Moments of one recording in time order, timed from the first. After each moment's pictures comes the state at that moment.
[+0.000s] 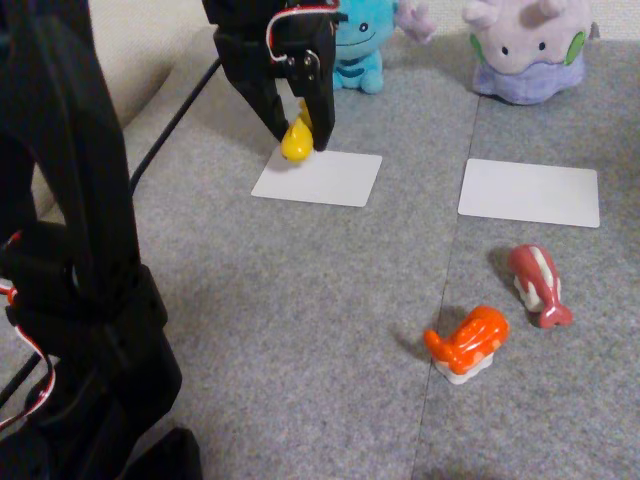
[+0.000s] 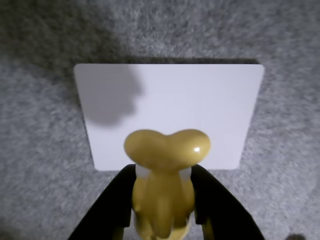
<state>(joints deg) 7.6 70.0 80.8 68.1 84.6</state>
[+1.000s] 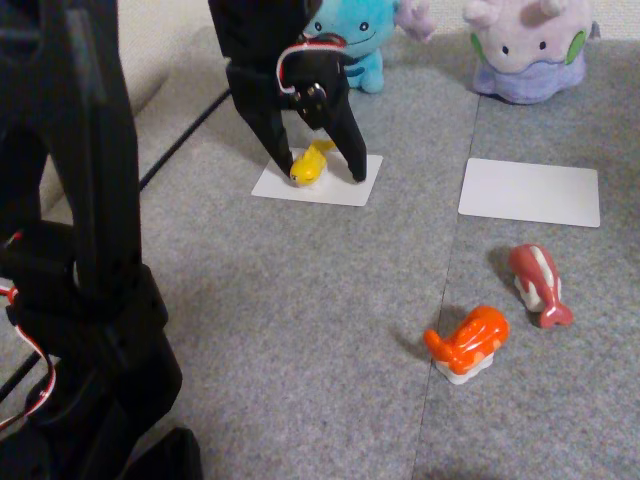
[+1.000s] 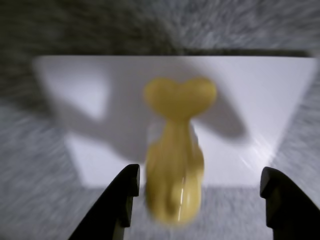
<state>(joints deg) 6.9 66.4 79.3 69.0 84.6</state>
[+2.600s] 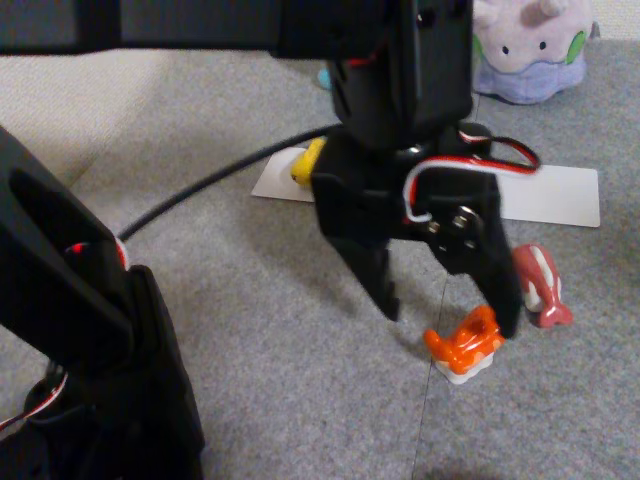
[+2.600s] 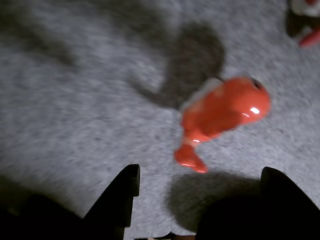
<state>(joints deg) 57.1 107.4 121.9 70.1 38.2</state>
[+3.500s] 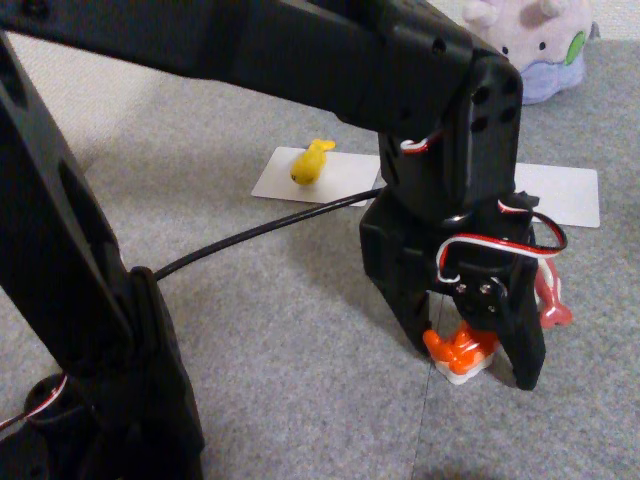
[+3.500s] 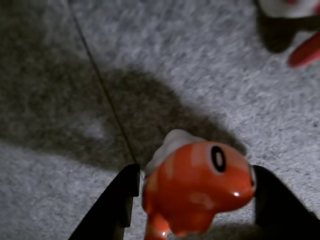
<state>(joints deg) 57.4 92.3 122.3 55.0 48.2</state>
